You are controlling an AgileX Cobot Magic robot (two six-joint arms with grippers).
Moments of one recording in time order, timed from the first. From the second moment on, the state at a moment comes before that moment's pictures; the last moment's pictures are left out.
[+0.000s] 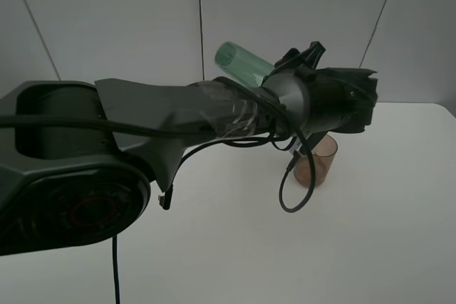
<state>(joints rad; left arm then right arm) -1.09 2.52 -2.19 1.13 1.21 0.71 0.17 -0.01 -0.52 -0.14 1.08 0.16</state>
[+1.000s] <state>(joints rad) -1.09 2.52 -2.19 1.17 1.21 0.72 0.17 -0.01 -0.52 -0.14 1.08 0.16</state>
